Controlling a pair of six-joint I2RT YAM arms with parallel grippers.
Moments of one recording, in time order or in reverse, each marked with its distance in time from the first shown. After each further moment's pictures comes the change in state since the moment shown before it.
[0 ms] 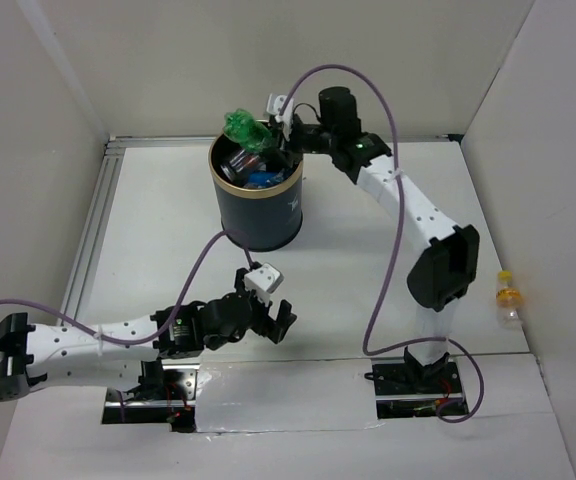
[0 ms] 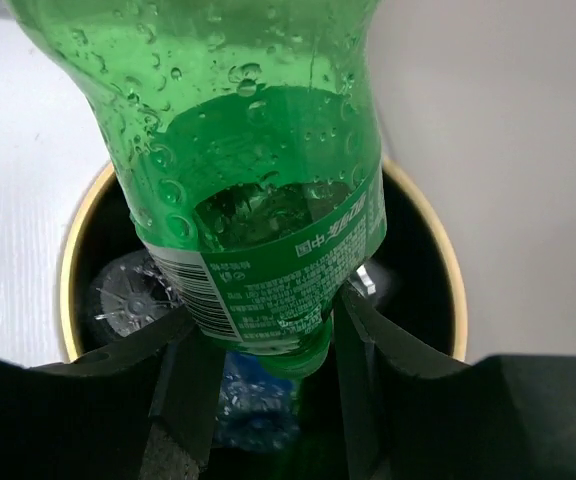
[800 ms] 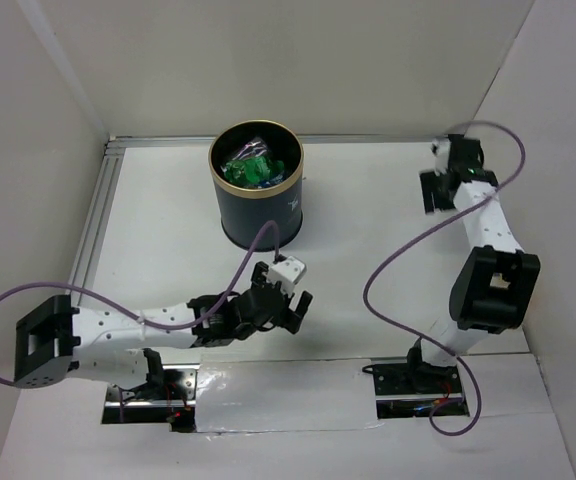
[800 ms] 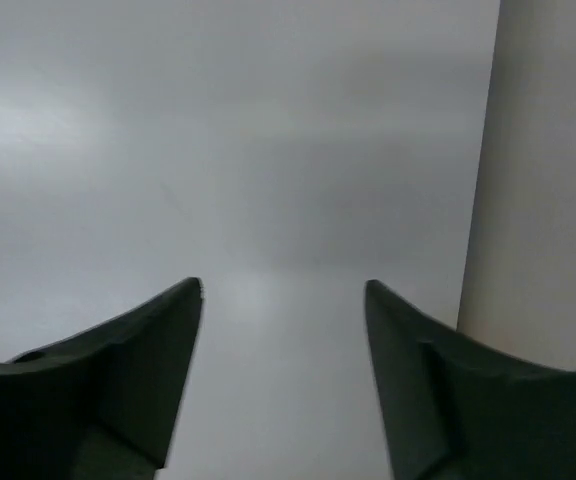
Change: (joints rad) left arm 0.029 0.225 0.111 -0.016 -0.063 -0.015; right arm -0.626 -0.211 -0.470 -0.335 0.806 0.335
